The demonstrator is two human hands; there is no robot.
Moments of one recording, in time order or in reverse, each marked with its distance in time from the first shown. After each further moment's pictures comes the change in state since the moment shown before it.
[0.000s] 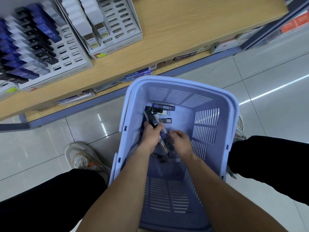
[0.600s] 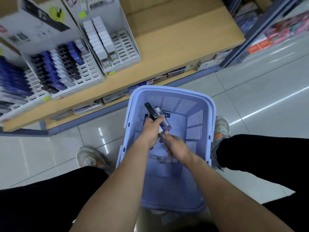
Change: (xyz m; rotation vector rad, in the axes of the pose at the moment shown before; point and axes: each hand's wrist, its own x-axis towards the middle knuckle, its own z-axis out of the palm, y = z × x) left_hand -0.082 0.077 0.002 -0.180 -0.104 0.073; right_hand -0.091 -0.043 -0.024 -0.102 -0.286 -0.082
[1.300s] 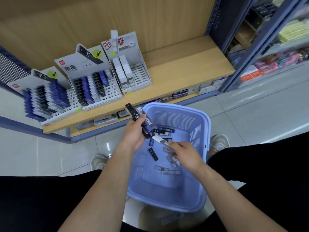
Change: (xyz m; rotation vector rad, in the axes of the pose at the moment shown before) left_hand -0.110 0.082 -0.045 -0.264 0.053 0.175; right_hand -0.105 -0.048 -0.016 -0.152 0.081 -0.239
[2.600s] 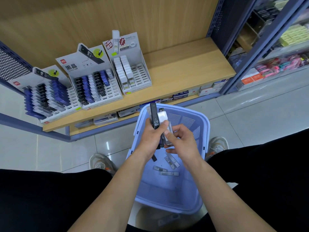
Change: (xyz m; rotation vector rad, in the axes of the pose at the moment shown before) left_hand -0.032 -0.029 0.034 0.304 -0.157 0.186; right_hand -0.003 -0.035 0.000 0.378 0.092 -0.162
